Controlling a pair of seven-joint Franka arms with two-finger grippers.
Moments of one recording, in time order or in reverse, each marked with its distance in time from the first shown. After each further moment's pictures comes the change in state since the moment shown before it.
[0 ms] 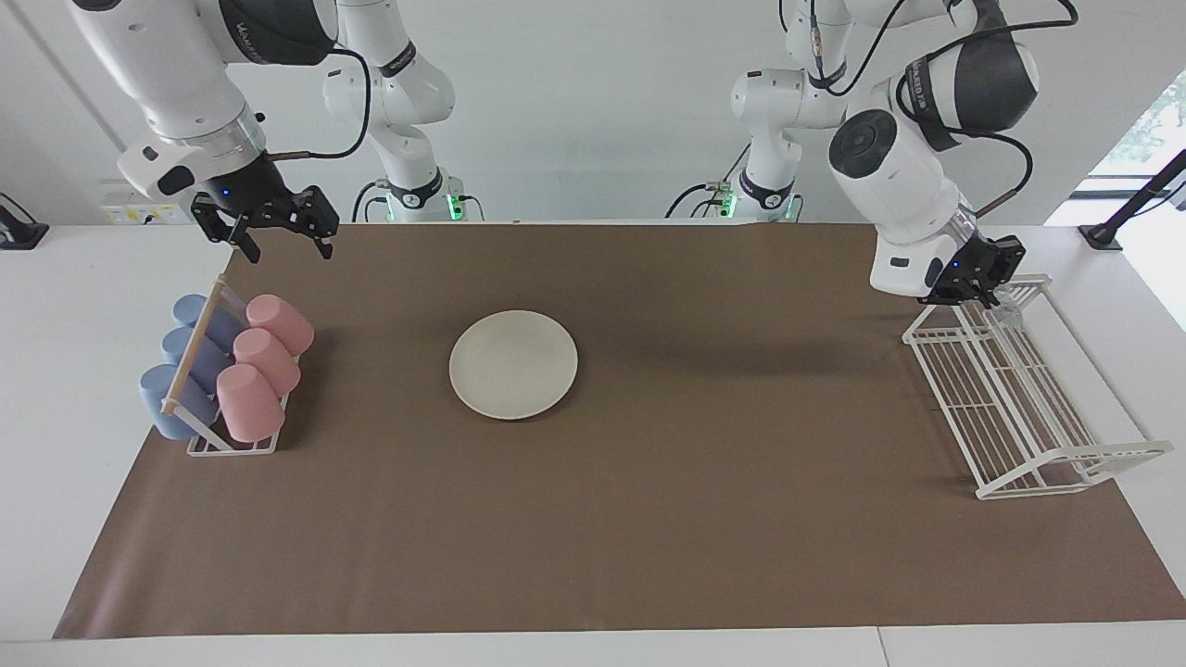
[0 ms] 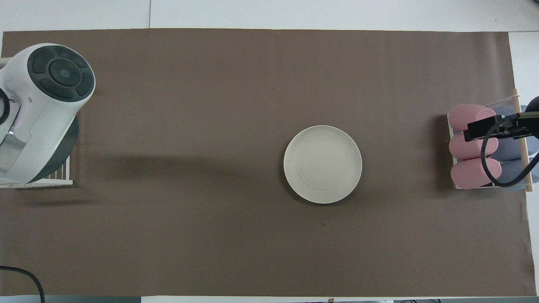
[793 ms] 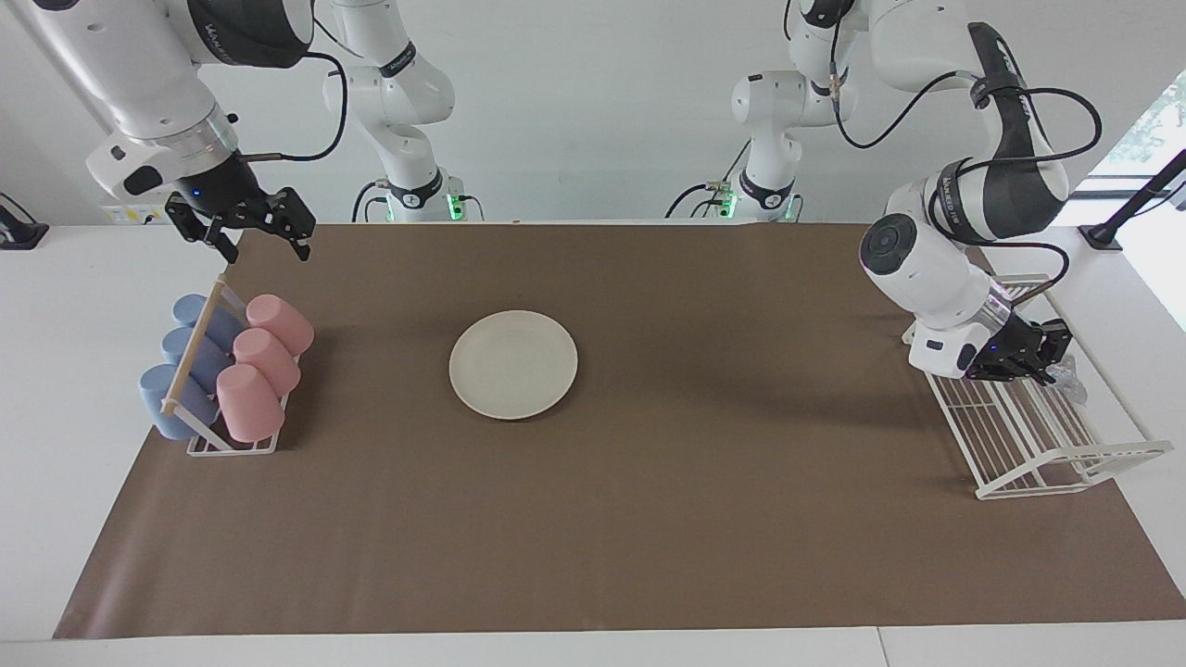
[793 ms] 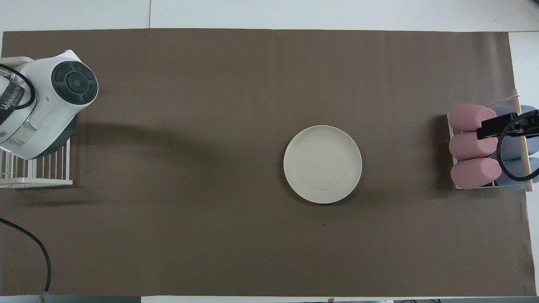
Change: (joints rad) left arm 0.135 0.125 0.004 -0.054 0.103 0.254 -0.125; right arm 0.003 0.007 -0.036 0.010 0.000 0.000 -0.011
